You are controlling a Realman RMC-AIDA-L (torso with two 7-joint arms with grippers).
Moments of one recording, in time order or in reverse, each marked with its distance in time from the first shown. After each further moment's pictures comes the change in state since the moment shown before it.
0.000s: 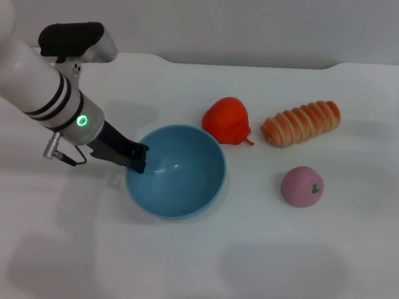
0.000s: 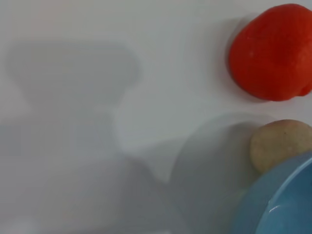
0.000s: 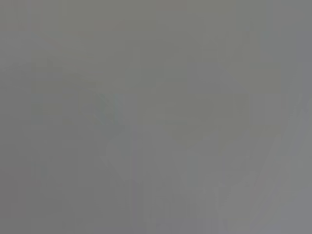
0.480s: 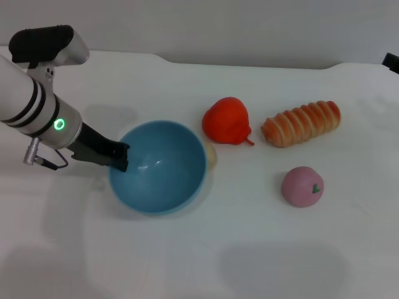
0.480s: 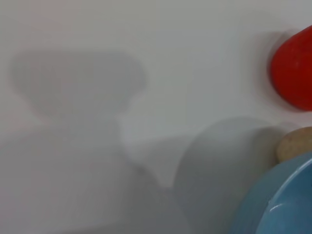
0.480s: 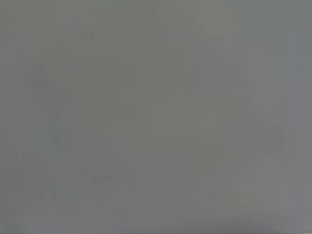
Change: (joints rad) left arm 0.073 0.009 -0.048 0.039 0.006 -0.019 0.006; right arm 0.006 -0.017 -0.019 -0.422 -0.795 -0.128 0.802
